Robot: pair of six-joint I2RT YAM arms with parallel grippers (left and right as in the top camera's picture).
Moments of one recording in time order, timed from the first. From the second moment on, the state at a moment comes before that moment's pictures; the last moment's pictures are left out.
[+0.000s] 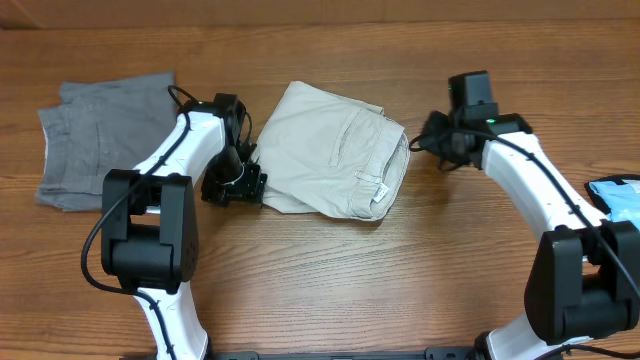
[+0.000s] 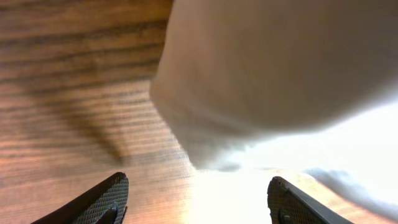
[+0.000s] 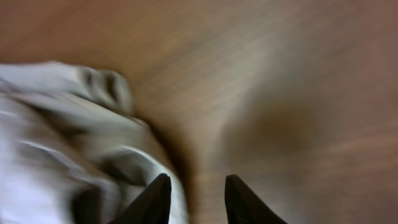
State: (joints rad) left arm -0.13 2.05 1.43 -1.16 0.11 -0.02; right arm 0.12 1.75 1.24 -0.63 -0.08 0.55
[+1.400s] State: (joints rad) left arm -0.11 1.98 1.30 -0.72 0.52 0.06; right arm 0.18 1.75 1.14 -0.80 -0.19 0.44
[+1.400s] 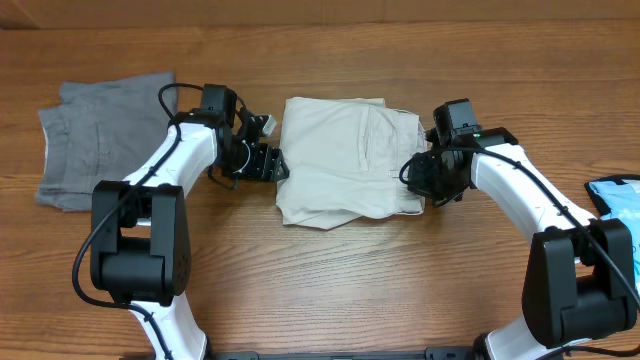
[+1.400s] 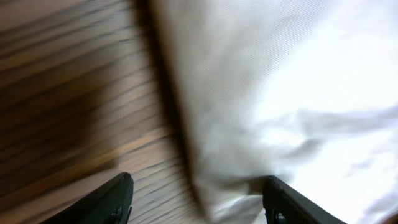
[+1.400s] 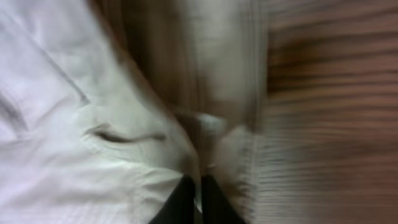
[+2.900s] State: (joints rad) left arm -0.13 1.97 1.29 -0.66 0.68 0.03; right arm -0.03 1.84 1.26 -0.67 -0.55 0.31
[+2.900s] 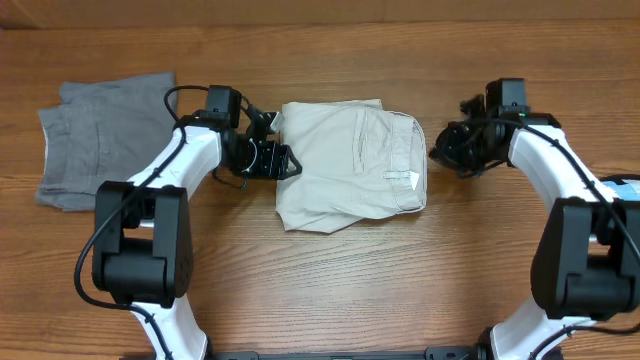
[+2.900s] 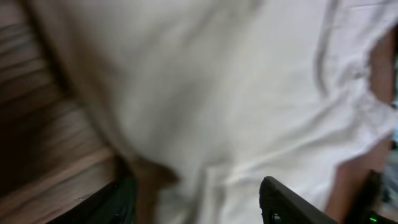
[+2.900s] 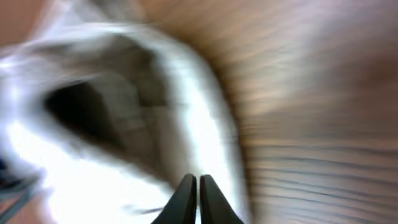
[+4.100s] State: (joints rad) left arm -0.25 2.02 1.37 -0.24 0.61 -0.05; right arm 0.09 2.04 1.32 -0.73 -0.51 0.55
